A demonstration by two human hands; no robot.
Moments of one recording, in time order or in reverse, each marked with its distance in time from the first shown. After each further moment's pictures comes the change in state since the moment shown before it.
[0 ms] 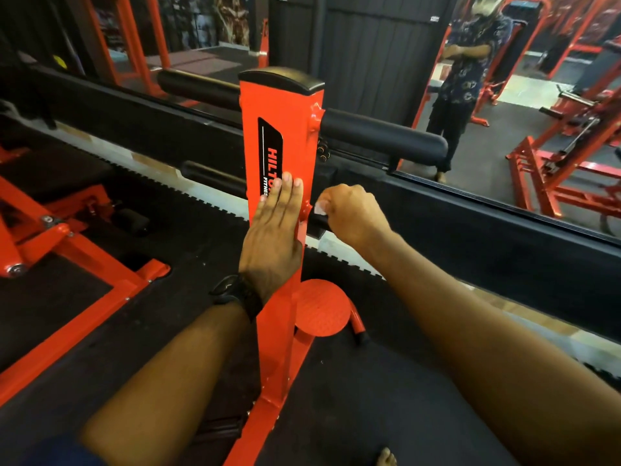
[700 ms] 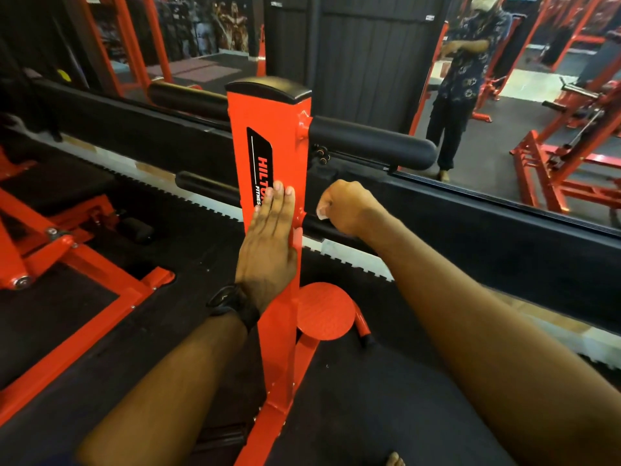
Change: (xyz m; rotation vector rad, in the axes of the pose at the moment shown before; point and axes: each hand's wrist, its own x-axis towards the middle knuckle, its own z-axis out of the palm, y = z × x) left_hand 0.001 0.002 0.003 -0.069 0.040 -0.013; right_hand 0.019 0.012 -0.020 0.016 -0.198 0.033
